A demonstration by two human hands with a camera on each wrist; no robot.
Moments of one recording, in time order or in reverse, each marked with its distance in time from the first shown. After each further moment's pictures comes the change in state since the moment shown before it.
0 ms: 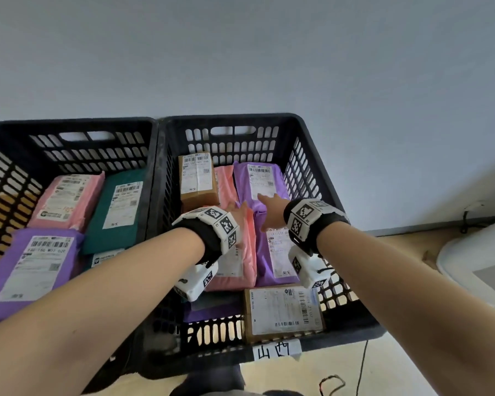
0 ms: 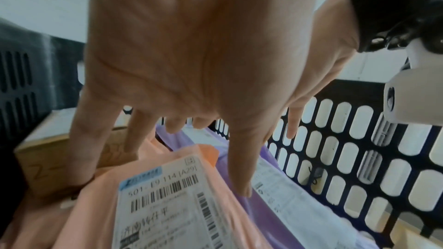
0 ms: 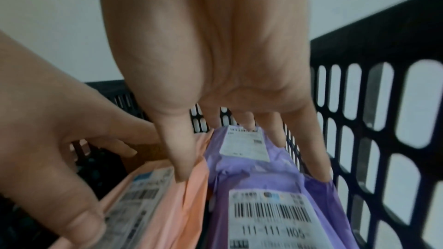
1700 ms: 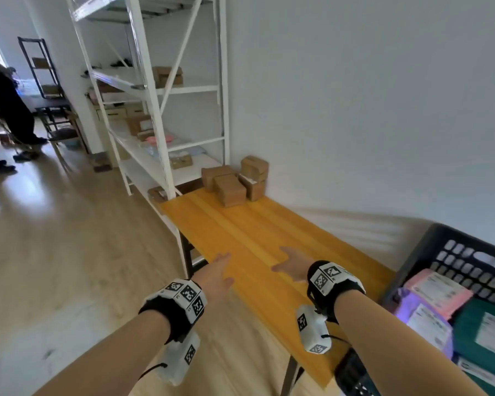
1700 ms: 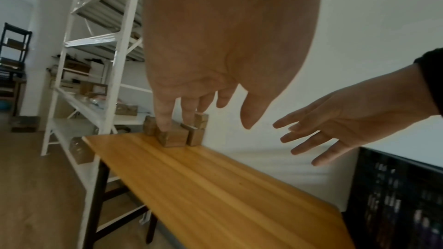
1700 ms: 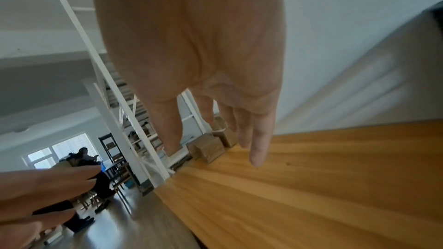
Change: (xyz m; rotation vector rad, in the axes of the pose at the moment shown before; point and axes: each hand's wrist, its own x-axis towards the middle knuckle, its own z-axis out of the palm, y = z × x) left_hand -0.580 -0.468 0.225 -0.812 0.620 -0.888; right_hand -0.204 -0.664 0.194 0.007 -0.133 -0.770
